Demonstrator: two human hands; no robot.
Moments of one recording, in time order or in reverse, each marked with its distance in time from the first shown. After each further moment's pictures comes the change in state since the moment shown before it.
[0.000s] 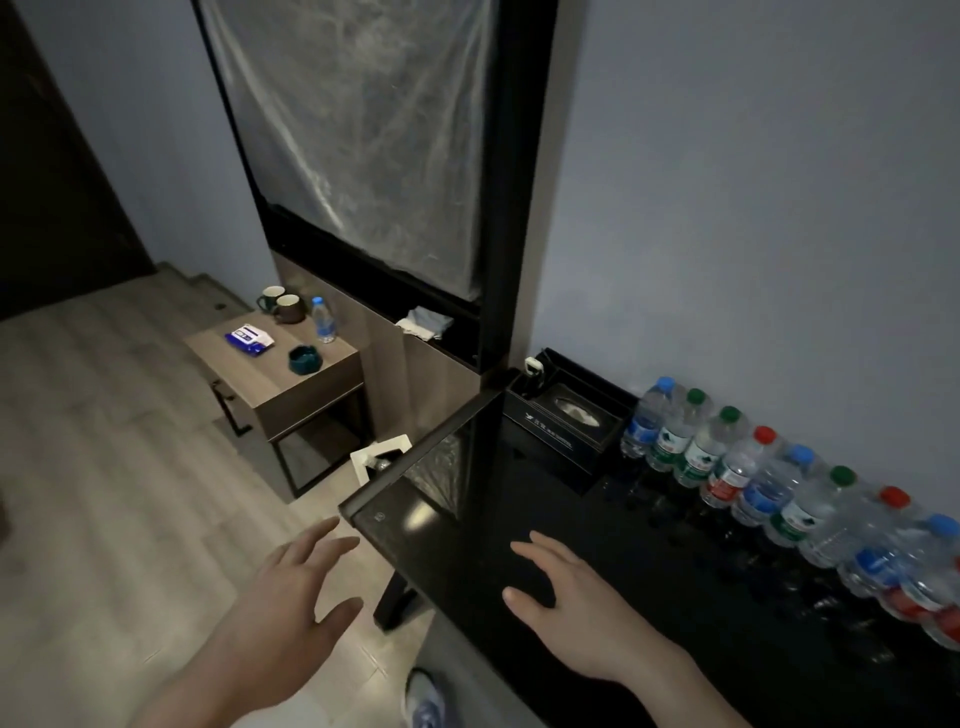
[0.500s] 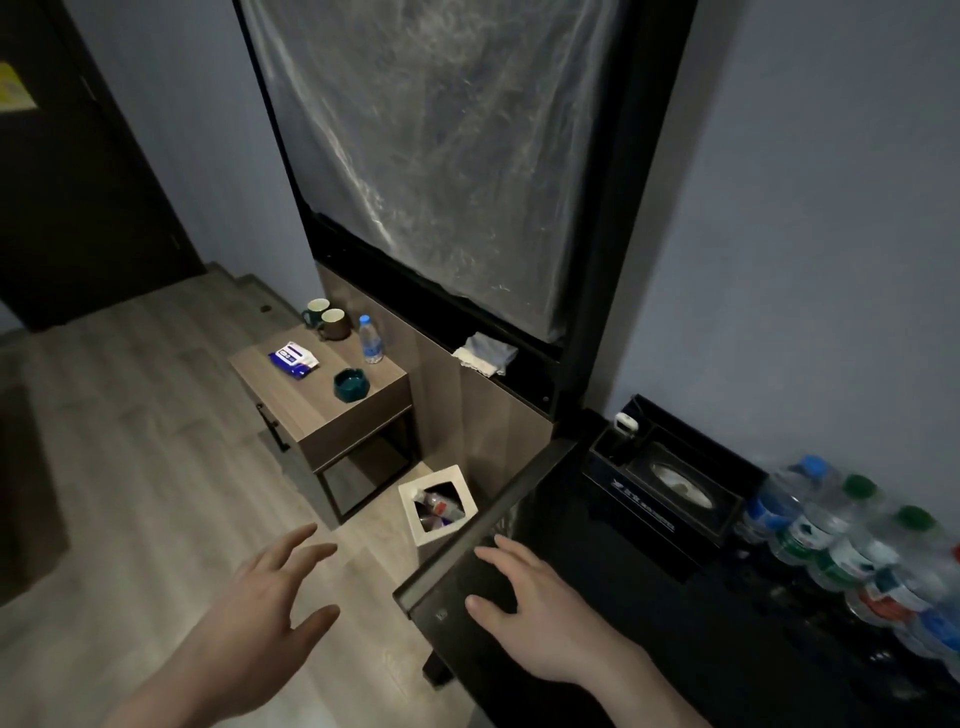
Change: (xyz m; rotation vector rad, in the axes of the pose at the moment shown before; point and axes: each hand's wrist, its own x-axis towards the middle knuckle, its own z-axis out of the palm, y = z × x) left_hand 0.150 -0.122 -0.080 0.059 0.005 -0.143; right_hand 0.216 -0.116 -0.014 0.007 -0.129 -0.137
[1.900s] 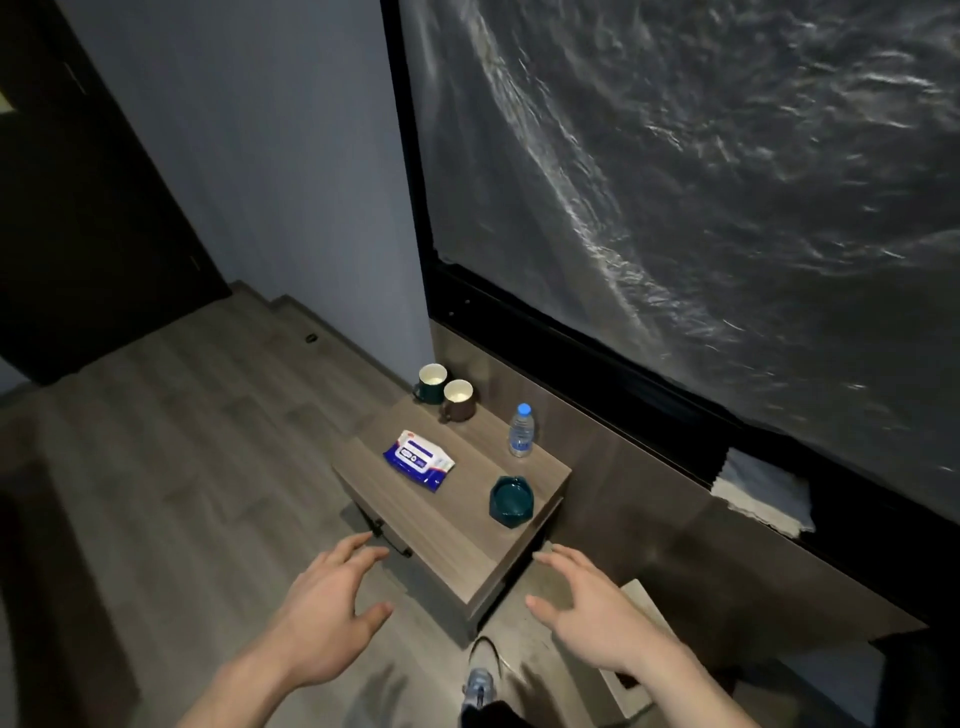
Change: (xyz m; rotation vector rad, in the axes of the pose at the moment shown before) left_hand 0.463 -0.443 -0.191 0.013 -0.203 0.032; right_hand 0.571 -0.286 0.027 -0.048 0.114 0.183
